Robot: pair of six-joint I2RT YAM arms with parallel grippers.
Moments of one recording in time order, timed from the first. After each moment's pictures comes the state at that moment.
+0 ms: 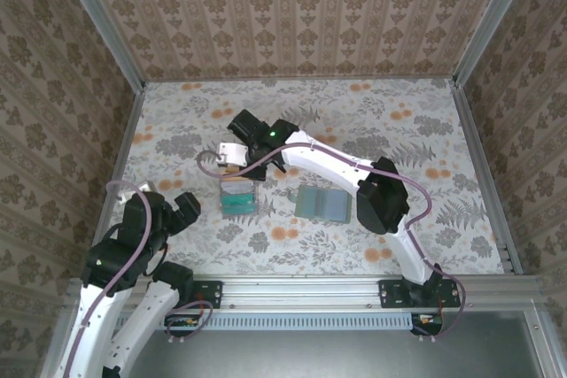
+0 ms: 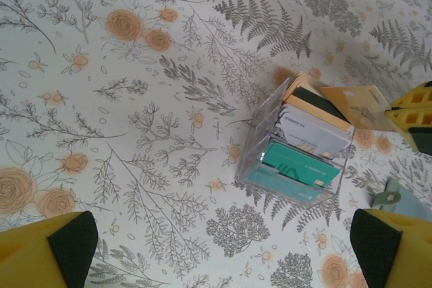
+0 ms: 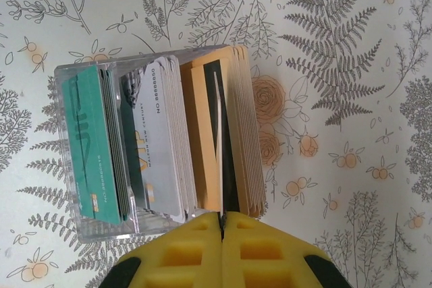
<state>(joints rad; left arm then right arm) -0.40 0.43 0.83 -1.20 -0.22 -0.78 0.88 2.20 2.06 -0.90 -0.06 -0.63</state>
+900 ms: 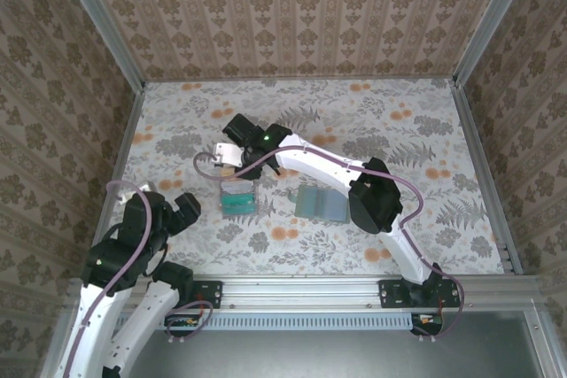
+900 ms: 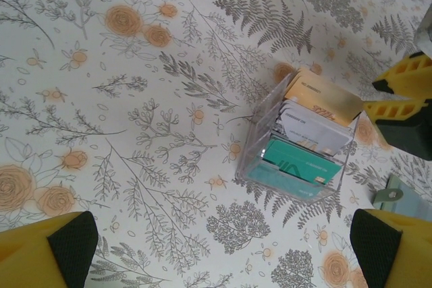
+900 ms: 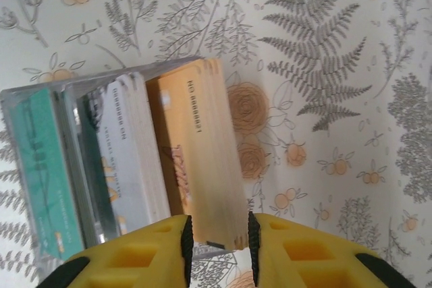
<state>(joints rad) -0.40 0.44 0.83 -1.19 -0.20 -0.78 0.89 2.24 2.06 -0.82 0.03 -0.56</state>
